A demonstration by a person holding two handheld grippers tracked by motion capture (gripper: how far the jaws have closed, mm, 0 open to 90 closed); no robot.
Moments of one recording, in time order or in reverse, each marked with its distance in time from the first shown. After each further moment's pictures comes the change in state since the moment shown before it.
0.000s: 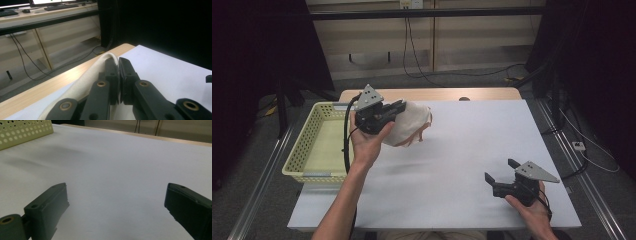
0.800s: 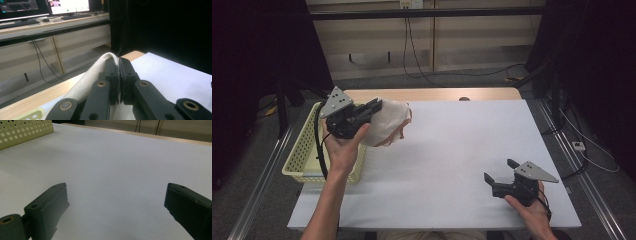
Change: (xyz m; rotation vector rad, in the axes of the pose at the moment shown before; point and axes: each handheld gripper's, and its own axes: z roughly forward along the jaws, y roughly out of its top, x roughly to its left) left arm 0.018 0.000 -0.055 -0.066 0.081 -0.006; right arm 0.001 0.000 0.001 0.006 0.003 0.002
